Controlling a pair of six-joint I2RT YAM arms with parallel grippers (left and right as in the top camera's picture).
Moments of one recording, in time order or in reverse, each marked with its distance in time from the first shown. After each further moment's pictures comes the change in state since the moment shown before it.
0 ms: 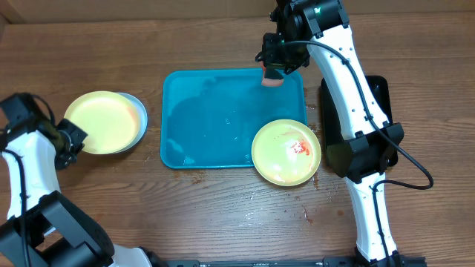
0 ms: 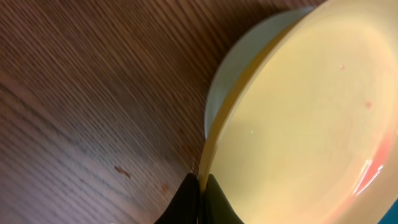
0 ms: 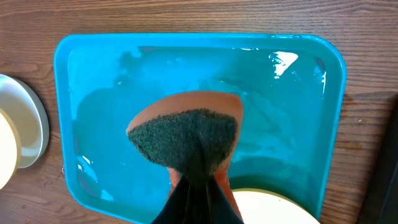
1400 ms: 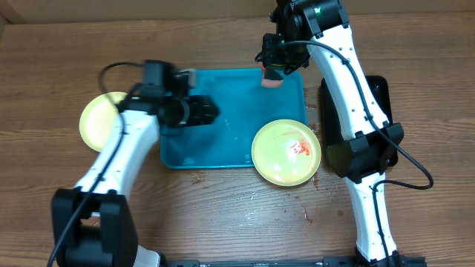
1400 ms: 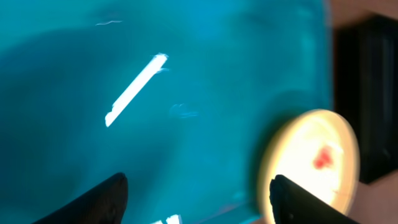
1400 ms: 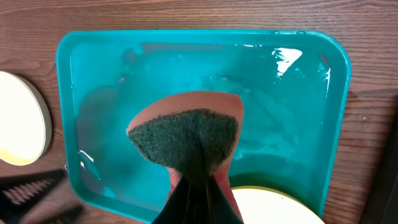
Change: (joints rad) left arm -0.745 0.003 -0.018 0.178 0.390 0.134; right arm 0.000 0.000 0.000 -0.006 -0.013 0.001
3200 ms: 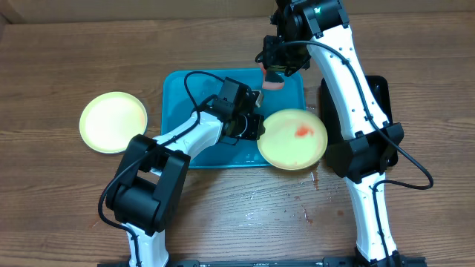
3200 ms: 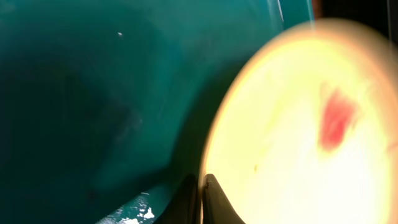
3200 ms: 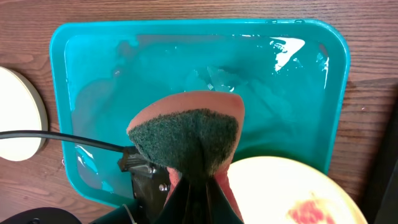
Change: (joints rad) left arm -0.315 0.323 0.005 0.319 0.008 -0.090; right arm 0.000 0.000 0.000 -0.027 0.000 0.000
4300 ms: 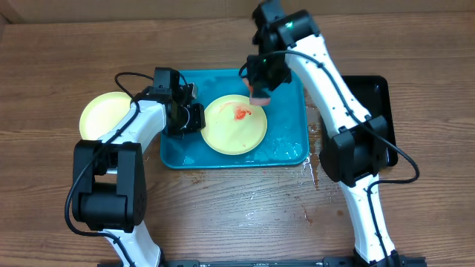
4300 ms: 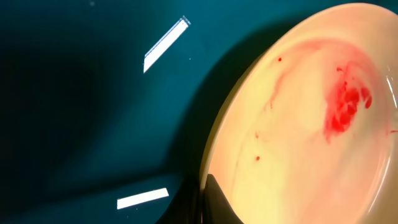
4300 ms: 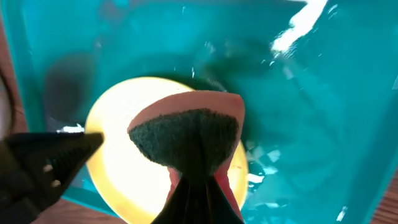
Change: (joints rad) left arm 0.360 -0.061 0.004 -0.266 -0.073 0.108; right arm 0.080 -0.002 -0.253 0.151 0.000 -0.001
